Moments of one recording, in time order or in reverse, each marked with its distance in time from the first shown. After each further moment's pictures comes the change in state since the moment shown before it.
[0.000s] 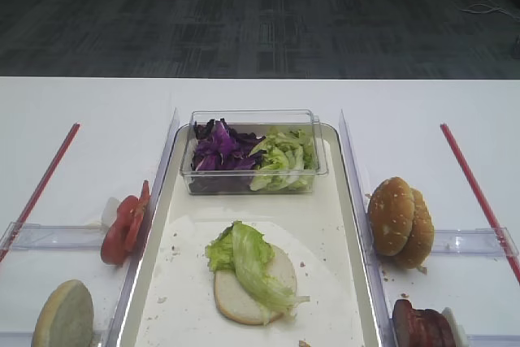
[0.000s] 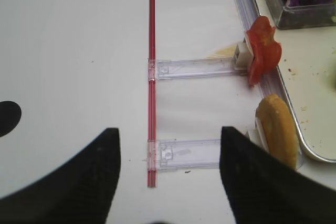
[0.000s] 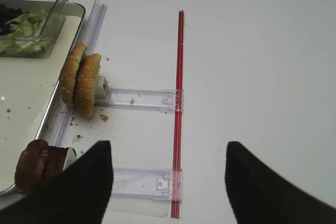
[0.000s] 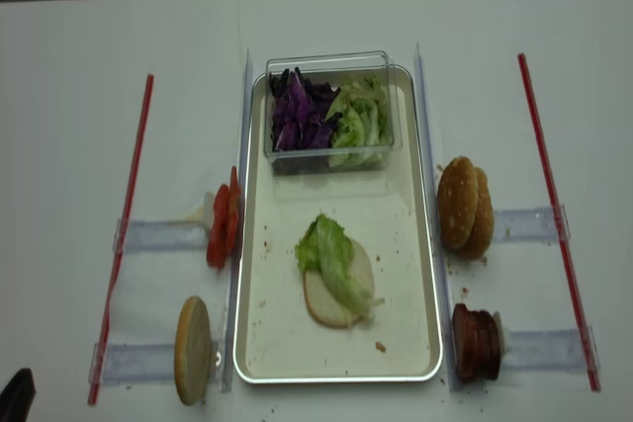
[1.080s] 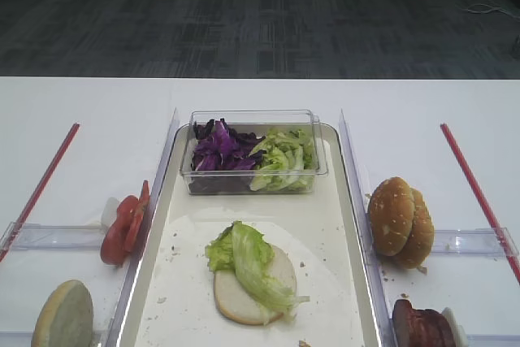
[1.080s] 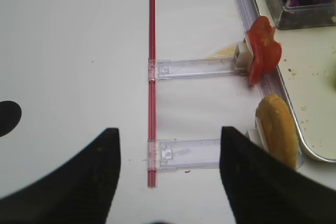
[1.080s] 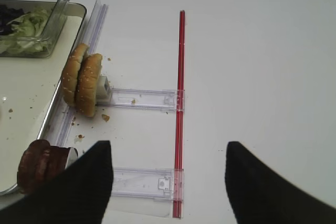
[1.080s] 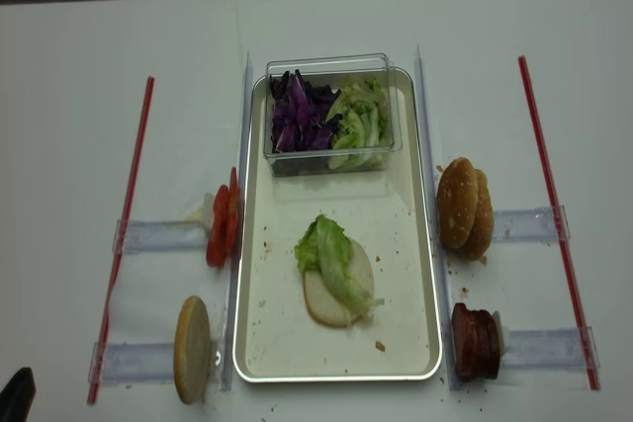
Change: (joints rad) left arm 0.000 0.000 0.000 0.000 0.000 0.000; right arm 0.000 0.000 0.000 0.004 0.000 -0.002
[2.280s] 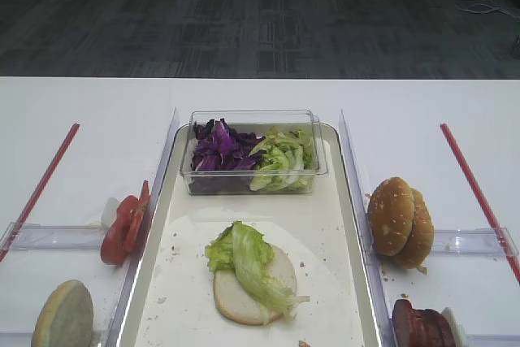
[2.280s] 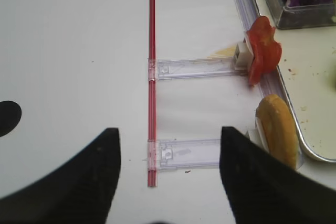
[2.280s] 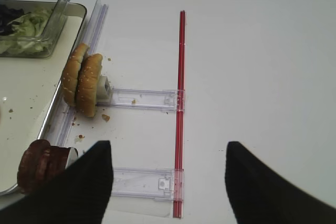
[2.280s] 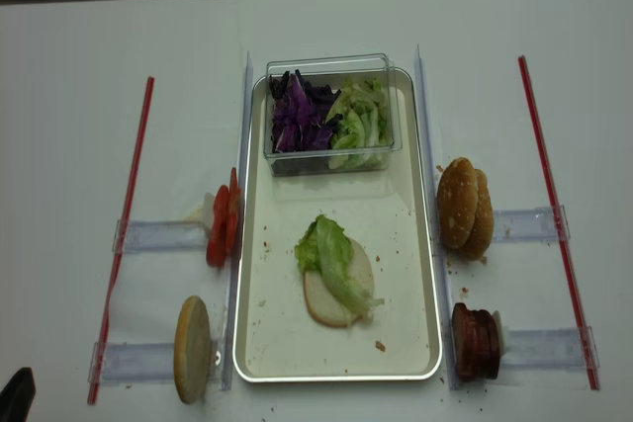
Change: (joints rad) left arm 0.000 0.000 0.000 0.000 0.000 0.000; right arm 0.000 0.000 0.000 0.000 0.000 0.000
